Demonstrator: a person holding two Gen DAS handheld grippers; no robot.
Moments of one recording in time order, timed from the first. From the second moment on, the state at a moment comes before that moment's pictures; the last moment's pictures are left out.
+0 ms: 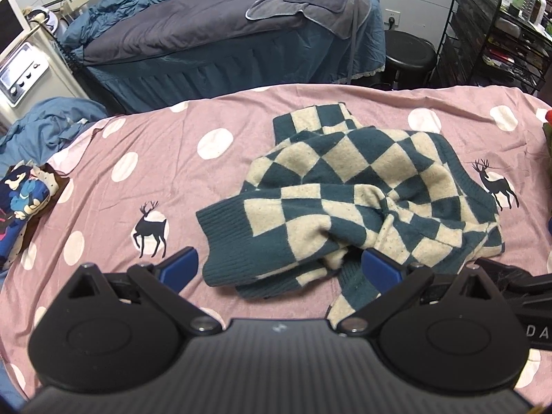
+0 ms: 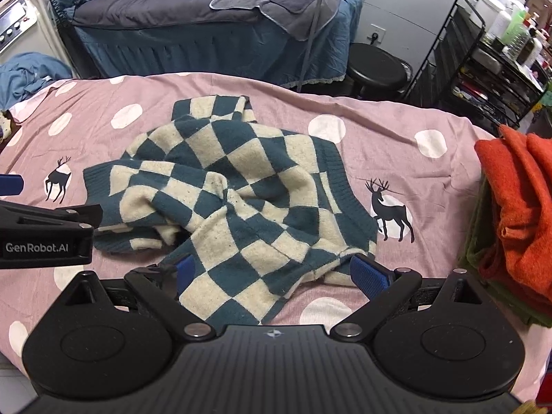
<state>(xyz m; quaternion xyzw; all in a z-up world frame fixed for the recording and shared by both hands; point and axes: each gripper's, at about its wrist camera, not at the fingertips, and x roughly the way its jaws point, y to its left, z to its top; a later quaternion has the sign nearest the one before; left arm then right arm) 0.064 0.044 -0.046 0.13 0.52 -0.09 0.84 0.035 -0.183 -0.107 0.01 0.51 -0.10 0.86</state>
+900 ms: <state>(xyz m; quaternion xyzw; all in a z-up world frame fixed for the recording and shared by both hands) 0.049 0.044 -0.051 0.11 0.51 -0.10 0.85 0.025 -0.195 -0.108 0.05 0.49 -0.09 0.86</state>
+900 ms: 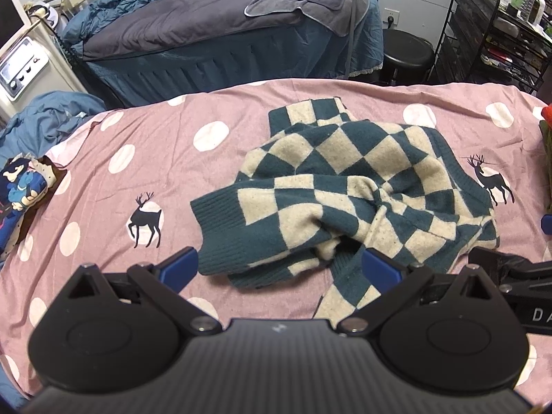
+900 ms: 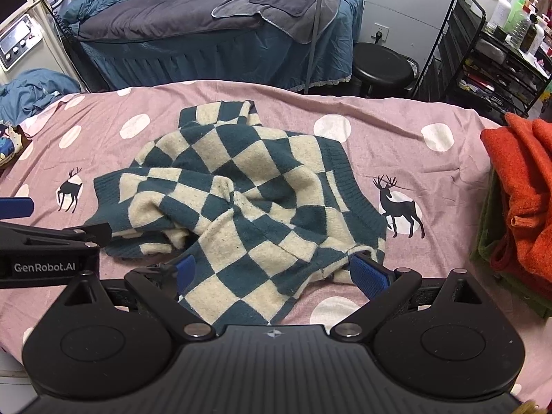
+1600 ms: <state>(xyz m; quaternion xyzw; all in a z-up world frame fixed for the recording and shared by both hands) 0.043 0.048 -0.057 0.12 0.50 -0.11 0.85 0.022 -0.195 -0.107 0.06 0.48 -0.08 0.87</state>
